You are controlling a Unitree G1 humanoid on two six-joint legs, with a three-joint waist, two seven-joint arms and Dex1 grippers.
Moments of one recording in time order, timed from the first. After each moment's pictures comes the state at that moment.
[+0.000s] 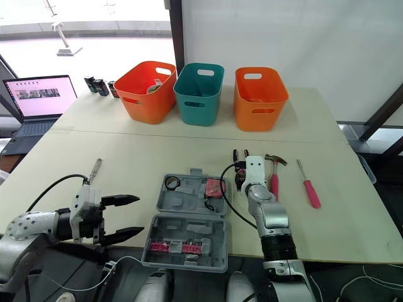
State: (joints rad) left arm 0.12 0.76 0.16 -0.30 -0.50 0.26 -1.15; right arm -0.40 -0.10 -0.08 0.14 0.12 0.69 -0.09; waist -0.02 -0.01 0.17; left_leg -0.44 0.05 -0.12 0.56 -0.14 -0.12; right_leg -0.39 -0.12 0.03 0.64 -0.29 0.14
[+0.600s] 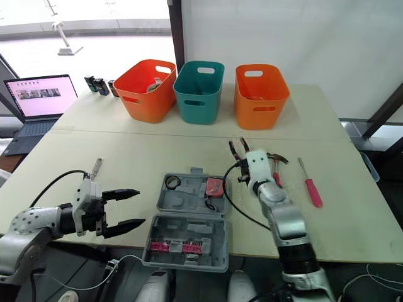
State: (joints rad) left arm 0.06 0.75 0.15 -0.21 -0.50 0.26 -1.13; right arm -0.36 -0.37 0.04 -0.28 0.12 0.82 0.19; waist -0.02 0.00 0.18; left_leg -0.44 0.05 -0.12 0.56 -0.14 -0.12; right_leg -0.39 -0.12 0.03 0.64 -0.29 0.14
